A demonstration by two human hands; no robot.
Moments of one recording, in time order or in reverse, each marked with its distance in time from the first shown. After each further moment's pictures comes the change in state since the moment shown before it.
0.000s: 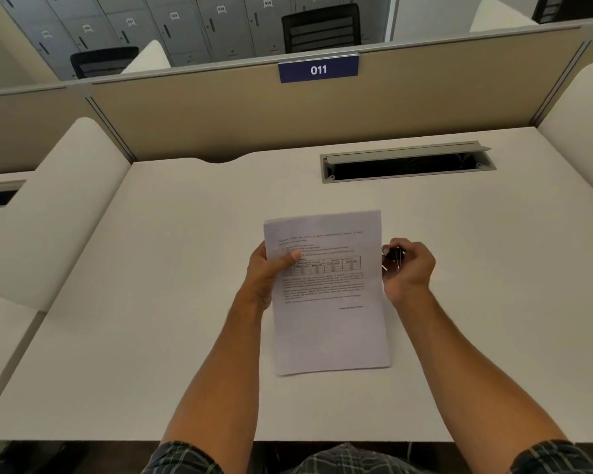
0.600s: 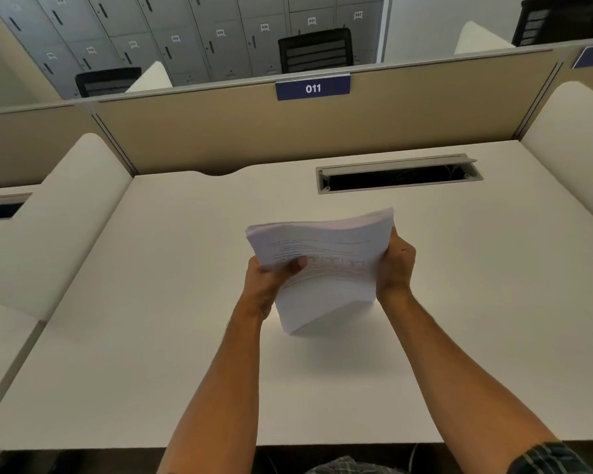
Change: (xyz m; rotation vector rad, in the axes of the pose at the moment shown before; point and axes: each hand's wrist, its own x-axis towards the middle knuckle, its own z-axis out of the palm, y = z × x) left_hand -0.035 0.024 0.021 0.117 0.010 0.191; right_hand -0.039 -0.003 0.037 -0.520 0.008 -0.427
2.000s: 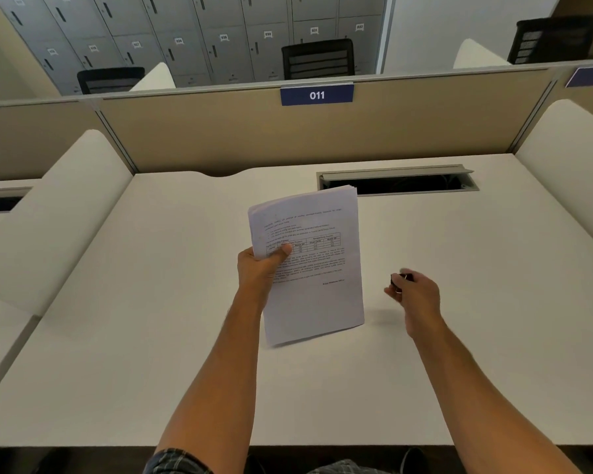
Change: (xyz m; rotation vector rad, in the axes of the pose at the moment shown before) left_hand 0.018 -0.006 -0.011 -0.029 0.259 -0.080; right_hand 0.008 0.042 -0.071 -0.099 0.079 0.312
